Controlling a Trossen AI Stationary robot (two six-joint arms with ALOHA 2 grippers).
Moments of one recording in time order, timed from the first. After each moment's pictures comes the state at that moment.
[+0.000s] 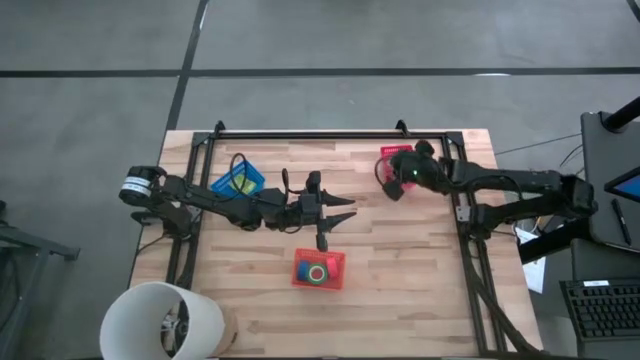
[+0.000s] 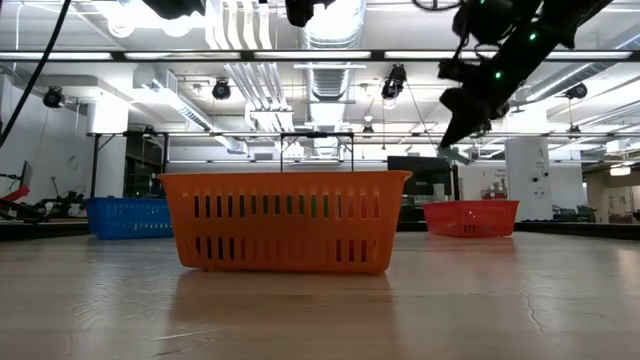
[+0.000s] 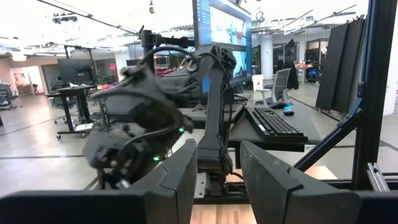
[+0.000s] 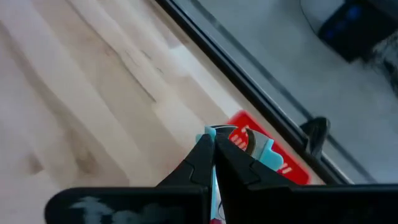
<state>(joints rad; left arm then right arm) -0.13 1.58 1.01 0.79 -0.21 0.11 -0.30 1.10 0.70 -0.37 0.49 0.11</state>
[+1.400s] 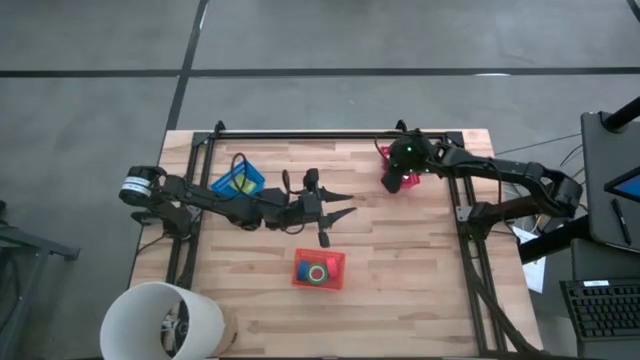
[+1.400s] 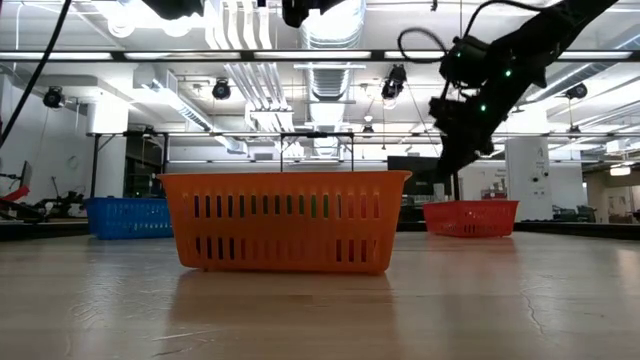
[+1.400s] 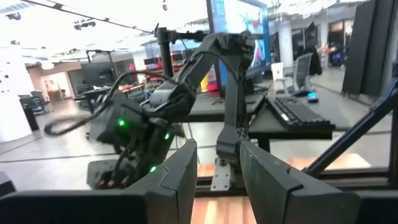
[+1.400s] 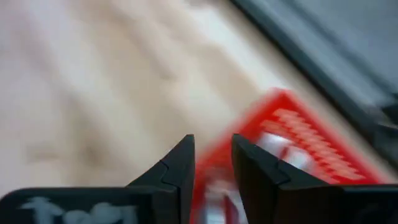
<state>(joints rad) -0.12 1.58 1.01 0.77 -0.28 0.19 -0.60 1.26 0.69 -0.28 0.09 0.01</state>
